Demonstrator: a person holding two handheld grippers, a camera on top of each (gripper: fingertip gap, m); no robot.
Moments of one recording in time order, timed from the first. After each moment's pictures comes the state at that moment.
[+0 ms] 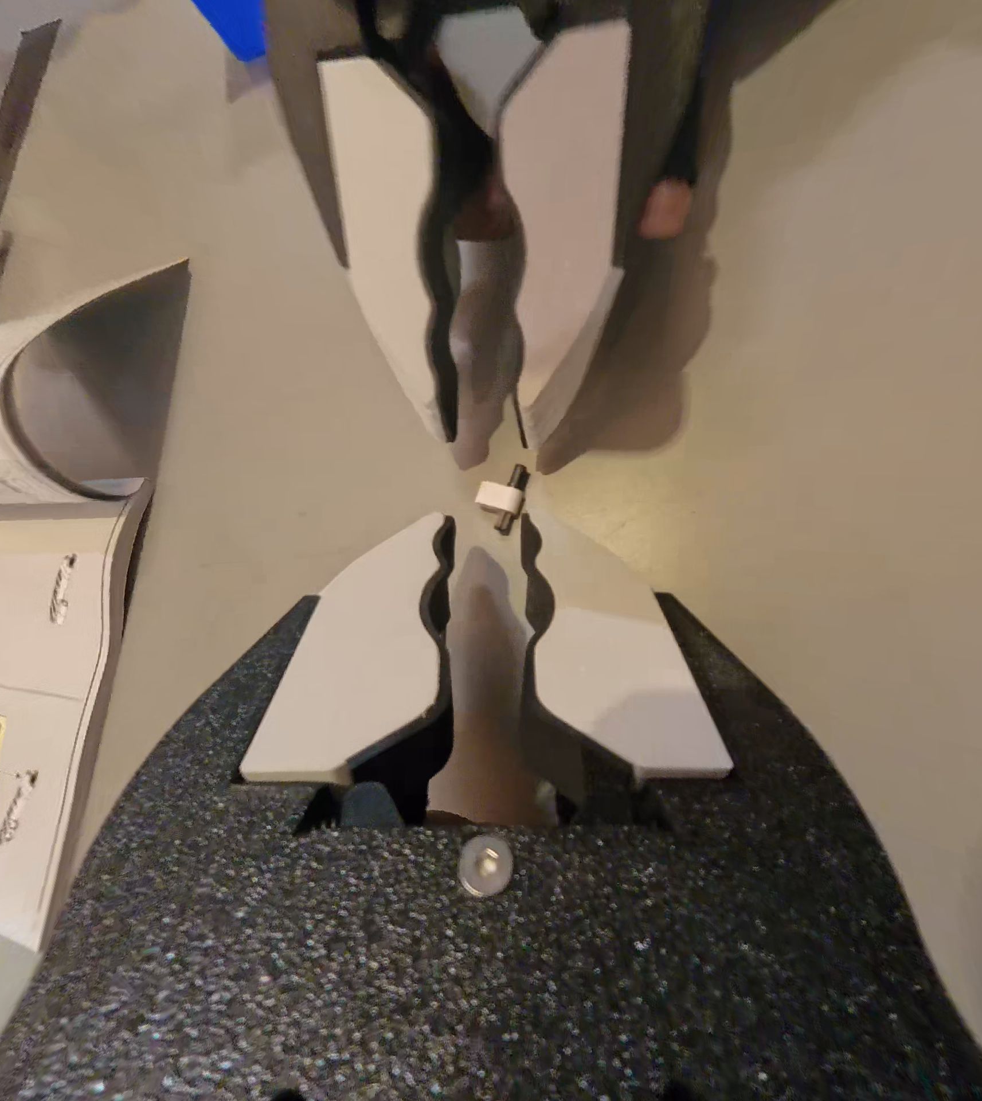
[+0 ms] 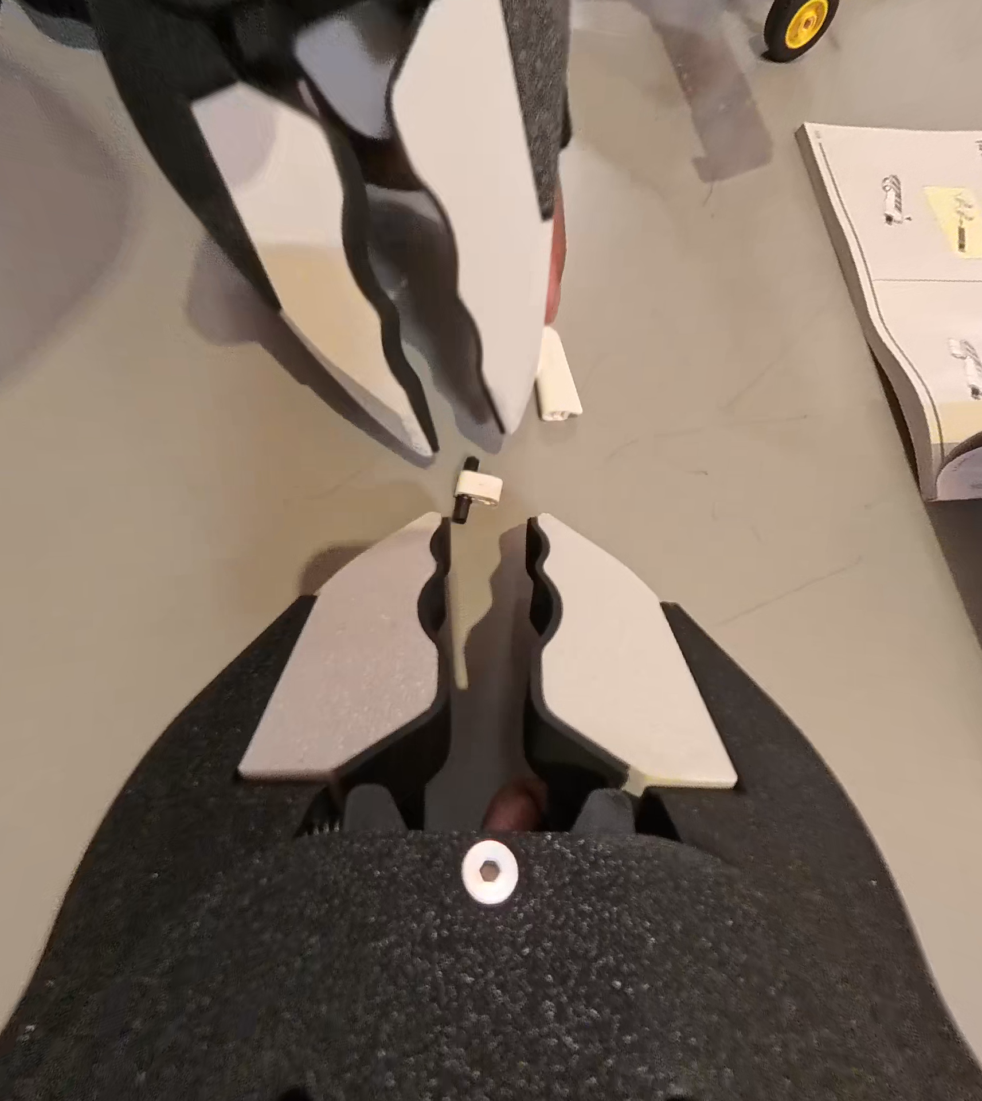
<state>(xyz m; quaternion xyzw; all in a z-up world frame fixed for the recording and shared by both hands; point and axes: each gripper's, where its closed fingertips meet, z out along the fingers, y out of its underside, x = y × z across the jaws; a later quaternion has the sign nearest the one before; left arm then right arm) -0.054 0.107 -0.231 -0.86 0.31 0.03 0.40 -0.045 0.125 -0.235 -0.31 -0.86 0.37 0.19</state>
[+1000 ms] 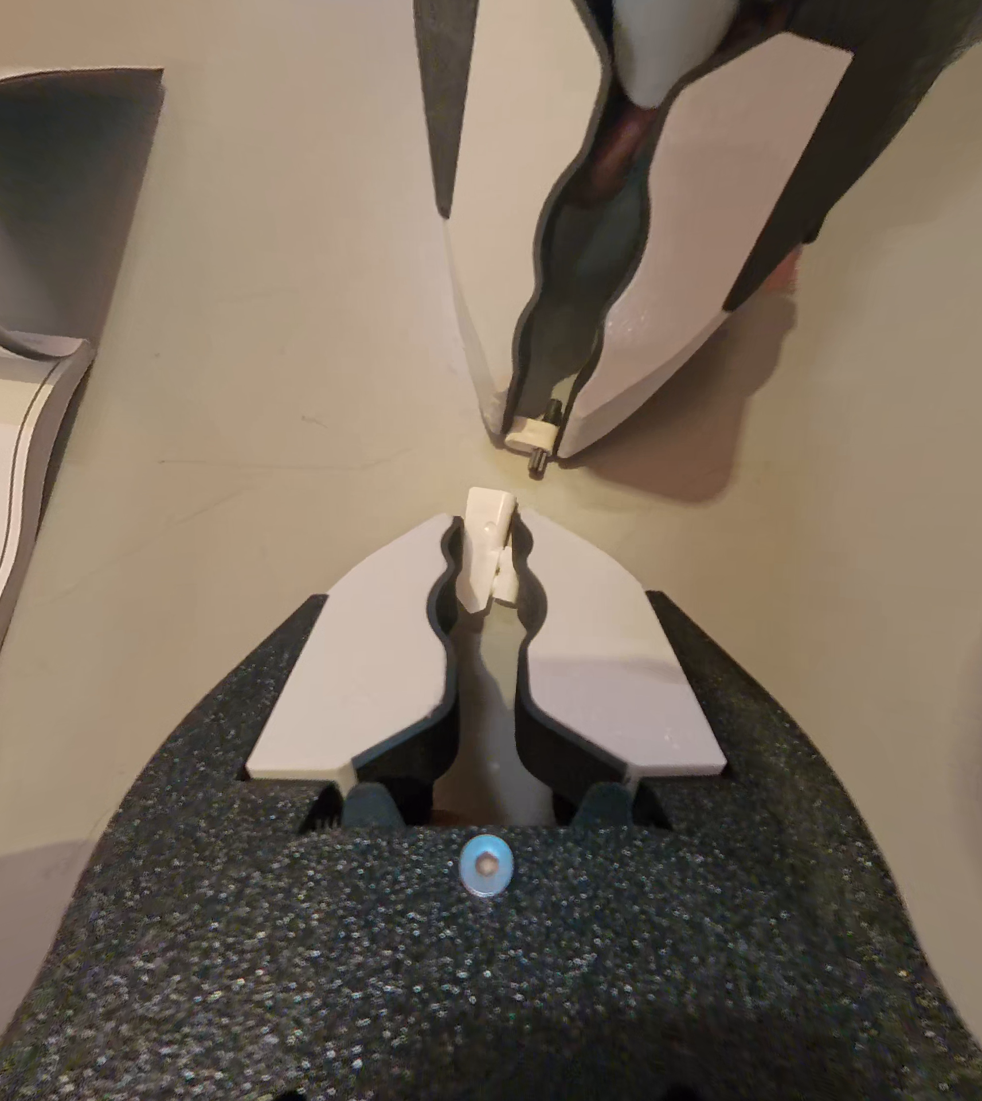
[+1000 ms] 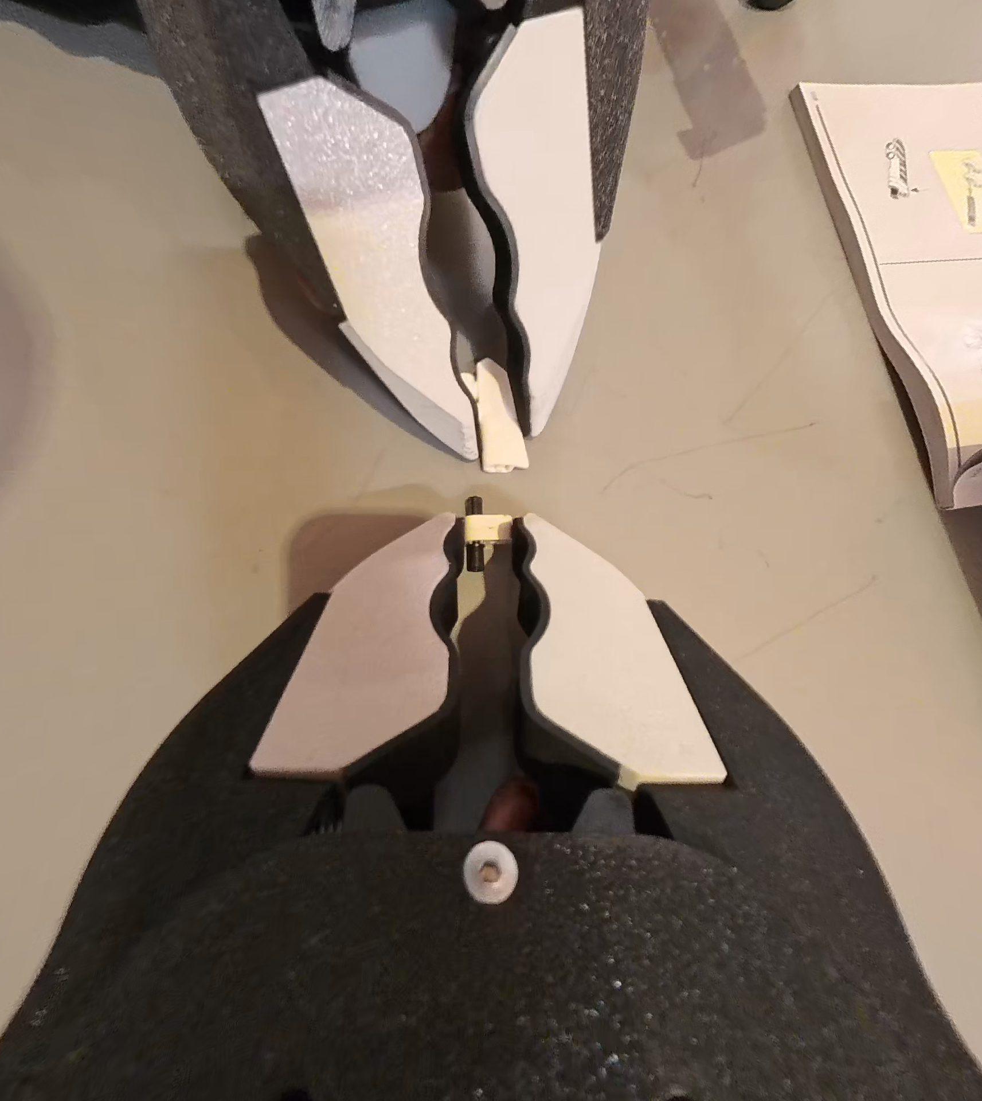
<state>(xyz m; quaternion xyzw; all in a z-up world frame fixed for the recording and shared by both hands) -0.077 0.103 -0.248 -0.90 0.23 -0.04 0.36 -0.061 0.114 -0.244 -0.34 -0.85 0.34 0.20</state>
